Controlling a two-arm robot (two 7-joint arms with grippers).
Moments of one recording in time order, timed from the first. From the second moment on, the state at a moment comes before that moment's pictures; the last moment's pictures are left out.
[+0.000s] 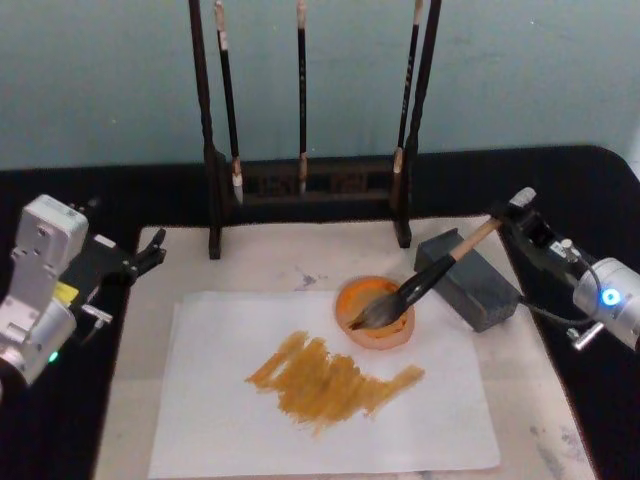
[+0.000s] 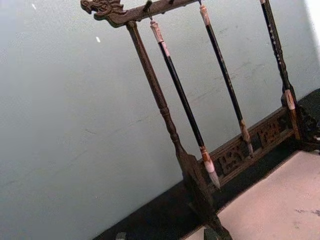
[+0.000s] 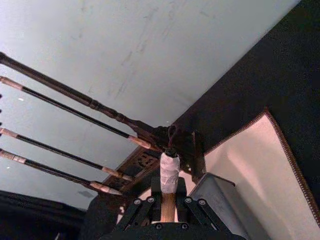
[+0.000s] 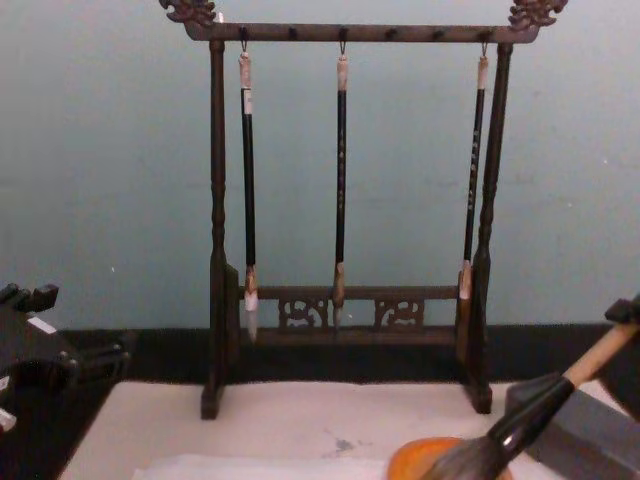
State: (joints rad) left arm -0.20 0.60 0.45 -1.41 -0.25 -0.12 0.03; right arm 0.18 0.40 -0.17 -1.44 1.38 0.36 0.05
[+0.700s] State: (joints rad) left arm -0.20 0.60 0.45 -1.41 -0.25 -0.12 0.03; right arm 0.31 0.39 -0.25 -1.29 1.39 0.33 0.05
